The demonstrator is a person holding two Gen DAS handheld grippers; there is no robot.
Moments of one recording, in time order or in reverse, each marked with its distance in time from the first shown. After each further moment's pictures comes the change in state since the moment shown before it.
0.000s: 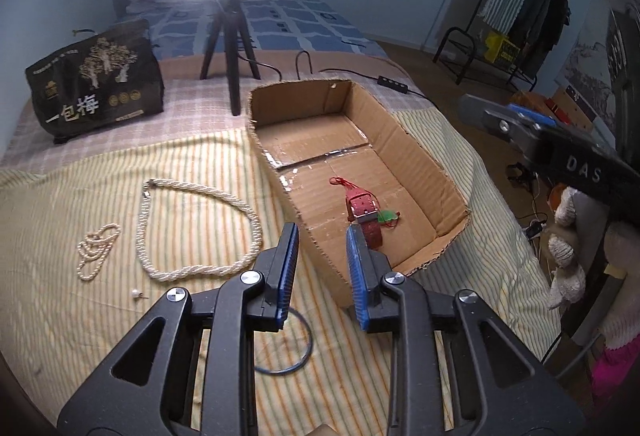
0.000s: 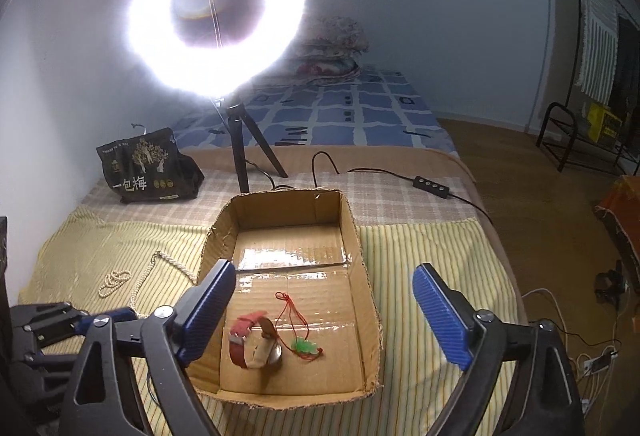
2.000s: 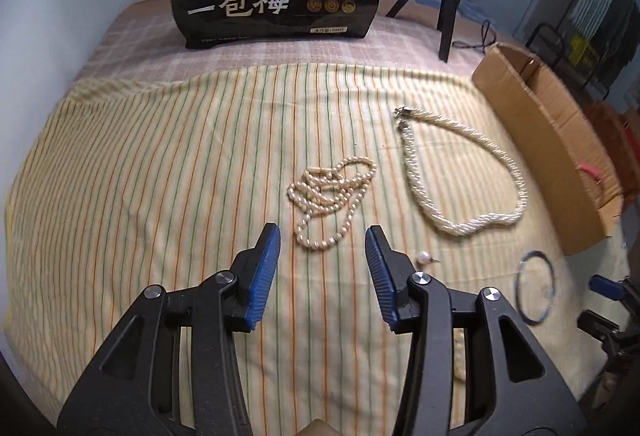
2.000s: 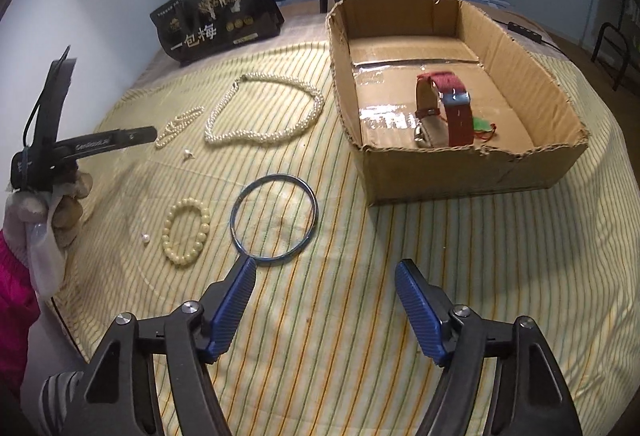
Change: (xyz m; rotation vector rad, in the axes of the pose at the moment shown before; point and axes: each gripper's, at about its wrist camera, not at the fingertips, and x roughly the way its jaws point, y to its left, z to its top) left arm 0.019 0.217 -0.050 -0.120 0.132 0.224; right arm 0.029 0.105 -0.149 0.031 0.366 0.197
